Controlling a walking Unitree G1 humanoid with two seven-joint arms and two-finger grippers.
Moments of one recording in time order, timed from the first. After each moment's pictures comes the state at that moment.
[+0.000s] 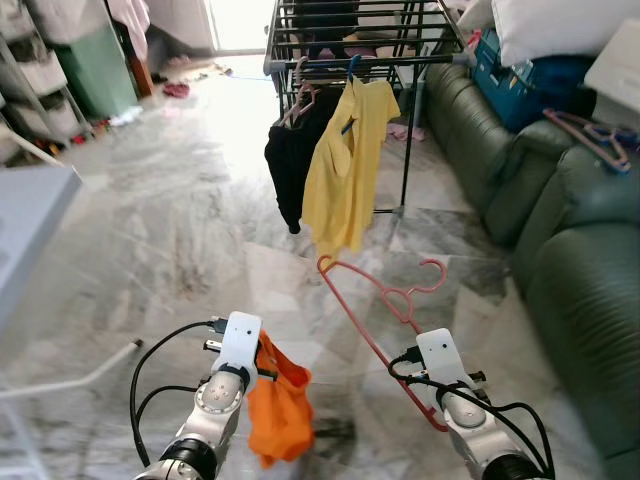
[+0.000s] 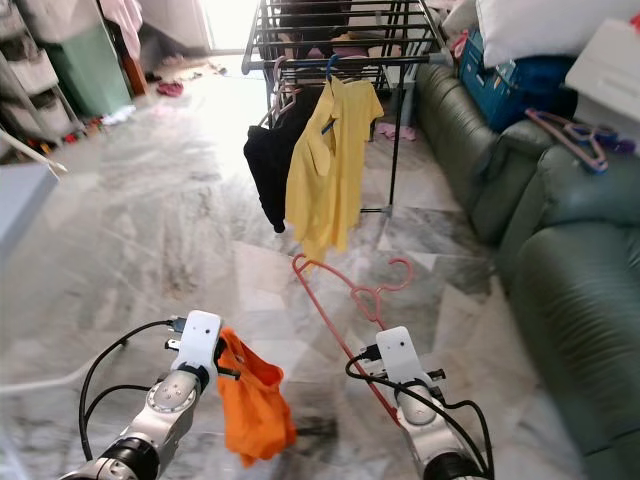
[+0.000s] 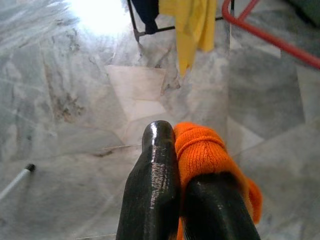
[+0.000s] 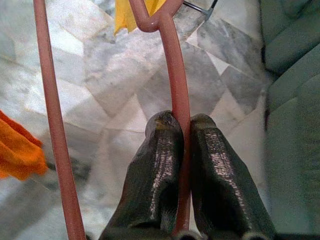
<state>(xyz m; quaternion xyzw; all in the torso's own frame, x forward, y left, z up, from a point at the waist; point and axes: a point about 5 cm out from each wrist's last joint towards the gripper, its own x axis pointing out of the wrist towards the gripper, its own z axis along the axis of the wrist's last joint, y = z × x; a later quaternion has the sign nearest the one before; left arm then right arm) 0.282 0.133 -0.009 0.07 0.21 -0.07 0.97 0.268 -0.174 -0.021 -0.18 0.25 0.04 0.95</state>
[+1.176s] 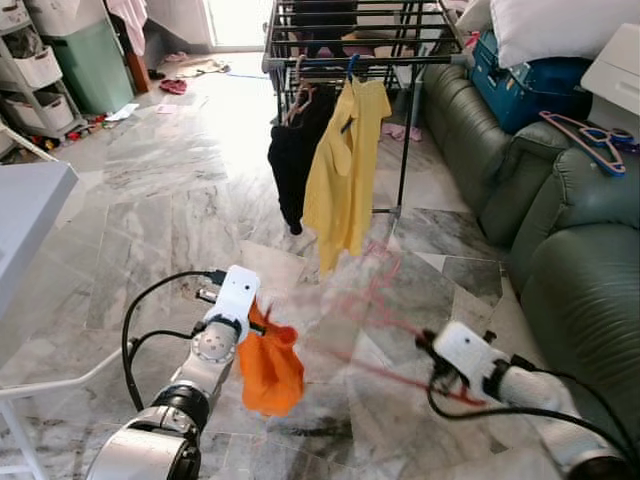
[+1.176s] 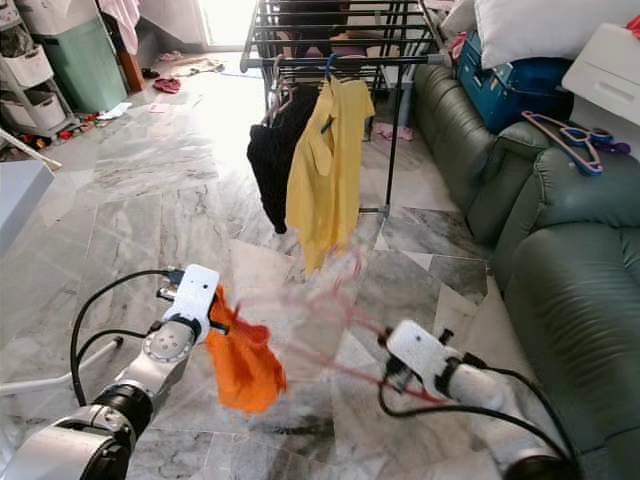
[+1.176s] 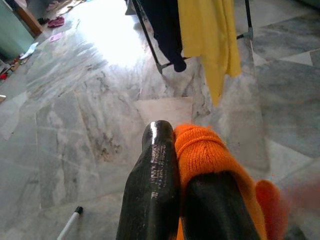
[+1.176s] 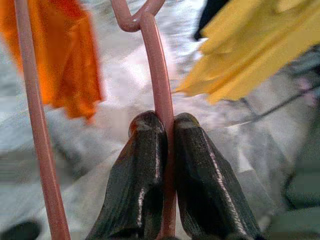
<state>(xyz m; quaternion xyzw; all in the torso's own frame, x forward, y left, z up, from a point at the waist) 0.329 0.148 0.036 0.17 0.15 -0.06 0.97 0.264 -0.212 0.038 -0.31 0.15 0.36 0.87</state>
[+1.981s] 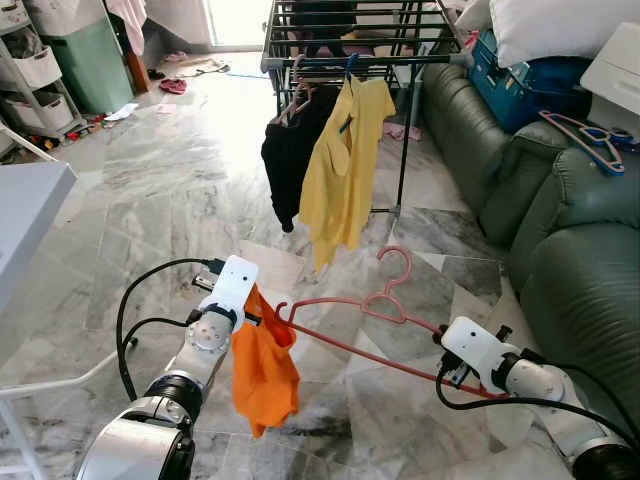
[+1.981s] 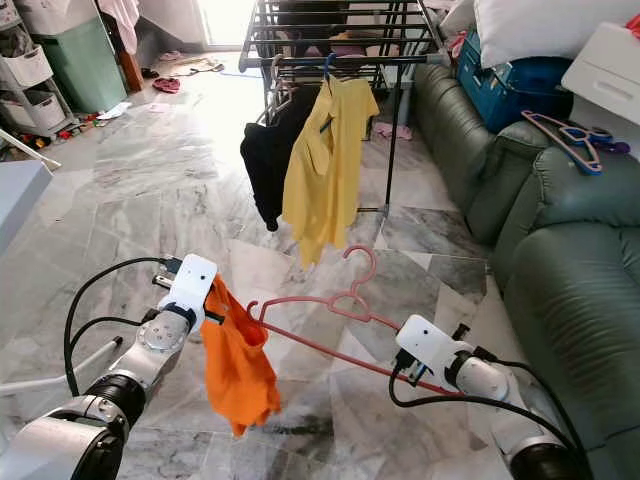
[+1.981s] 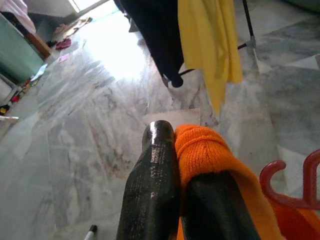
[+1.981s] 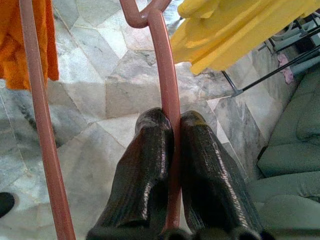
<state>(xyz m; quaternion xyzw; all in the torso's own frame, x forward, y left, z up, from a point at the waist) 0.339 0.153 0.051 0.20 0.12 -0.07 0.97 0.277 -0.225 0.037 -0.35 0.17 0.29 0.87</state>
